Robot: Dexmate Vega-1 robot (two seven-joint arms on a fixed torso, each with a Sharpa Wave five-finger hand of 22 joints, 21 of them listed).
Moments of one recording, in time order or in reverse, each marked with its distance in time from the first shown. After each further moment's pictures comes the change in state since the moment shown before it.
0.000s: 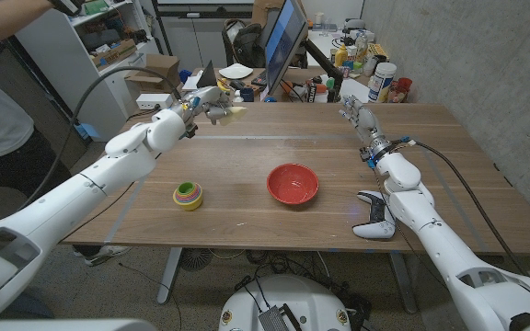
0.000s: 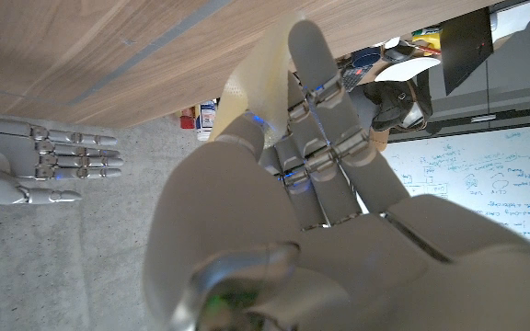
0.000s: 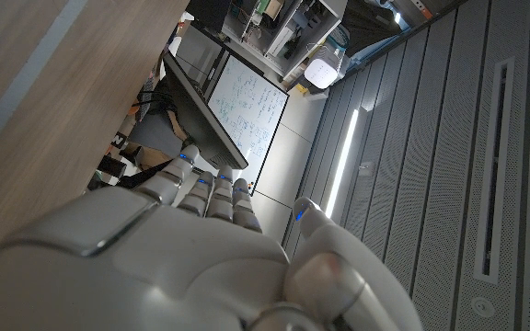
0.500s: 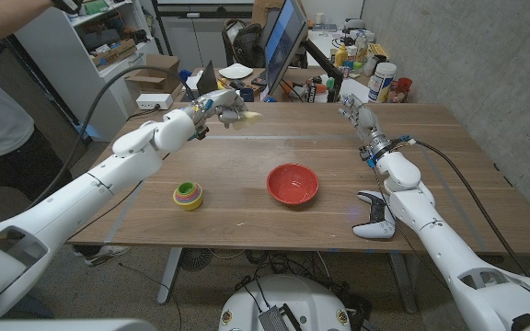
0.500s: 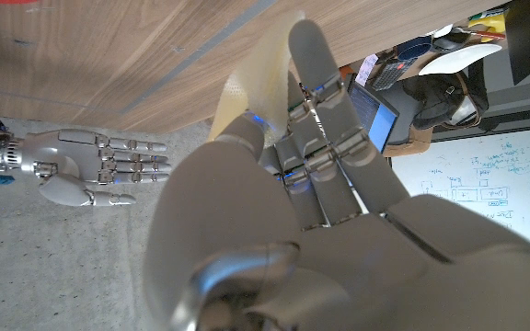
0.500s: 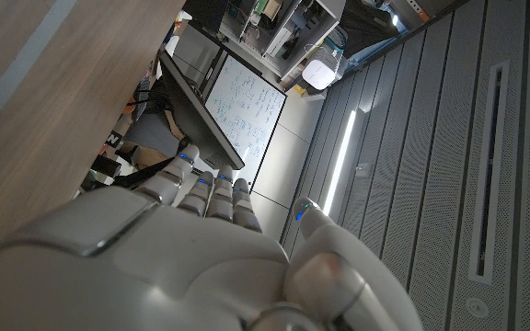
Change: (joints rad) left arm -0.015 -0.026 0.017 -0.009 0.024 -0.081 -0.061; left_hand -0.002 0.002 0.000 0.000 0.000 0.006 -0.001 -0.006 0.000 0.000 0.000 -0.004 0.003 0.000 0.000 0.000 0.005 -0.003 0.003 0.014 0.000; right arm 0.002 -0.005 -0.011 -0.013 -0.001 -0.003 -0.012; right_hand 0.000 0.000 0.000 0.000 0.000 0.000 0.000 0.000 0.000 0.000 0.000 0.000 0.000 0.000 0.000 0.000 0.000 0.000 0.000 0.000 0.000
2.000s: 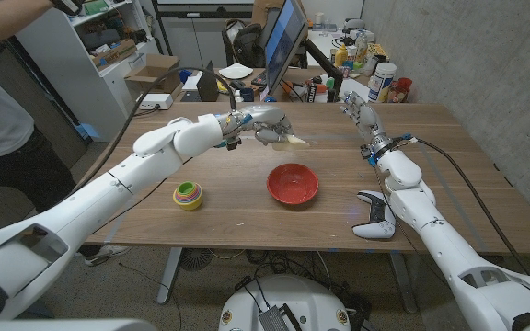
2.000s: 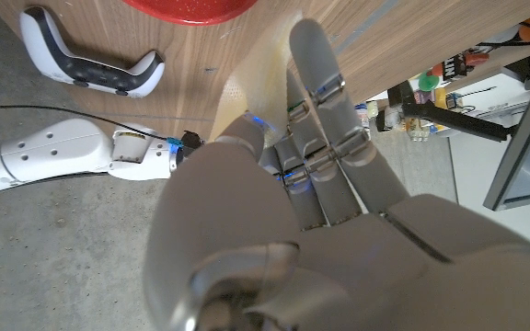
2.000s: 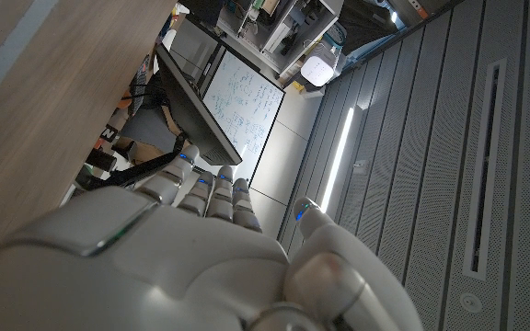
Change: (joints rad) left arm -0.032 -0.080 0.062 -0.054 0.043 -0.310 -0.212; left_hand -0.006 0.005 -0.004 0.004 0.003 0.001 0.000 -0.023 0.000 0.000 0.000 -0.016 0.011 0.002 -0.001 0.006 0.018 0.000 0.000 0.039 -0.009; right arm 0.002 -0.007 0.003 0.006 0.009 0.015 -0.004; right_hand 0.000 0.000 0.000 0.000 0.000 0.000 0.000 0.000 0.000 0.000 0.000 0.000 0.000 0.000 0.000 0.000 0.000 0.000 0.000 0.000 0.000
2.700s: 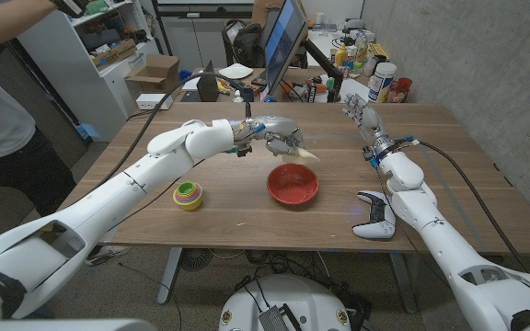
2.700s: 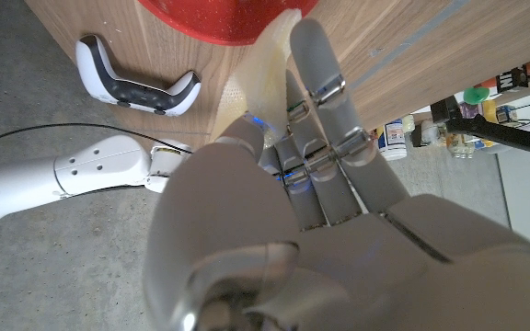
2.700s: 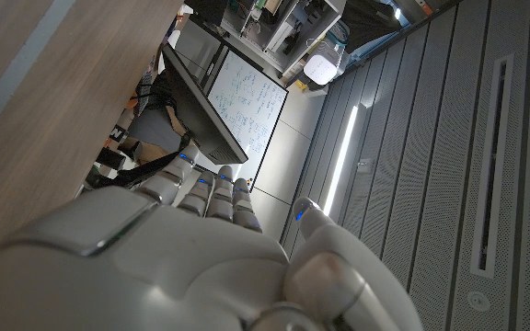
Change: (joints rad) left arm -0.035 -0.058 0.048 0.062 0.007 -0.062 -0.092; left_hand -0.007 0.003 0.000 0.000 0.004 0.000 0.000 -0.009 0.003 0.000 0.000 -0.010 0.006 0.000 0.000 0.000 0.004 0.000 0.000 0.024 0.000; right arm 0.014 0.004 0.009 0.045 0.008 0.017 0.022; right_hand 0.000 0.000 0.000 0.000 0.000 0.000 0.000 0.000 0.000 0.000 0.000 0.000 0.000 0.000 0.000 0.000 0.000 0.000 0.000 0.000 0.000
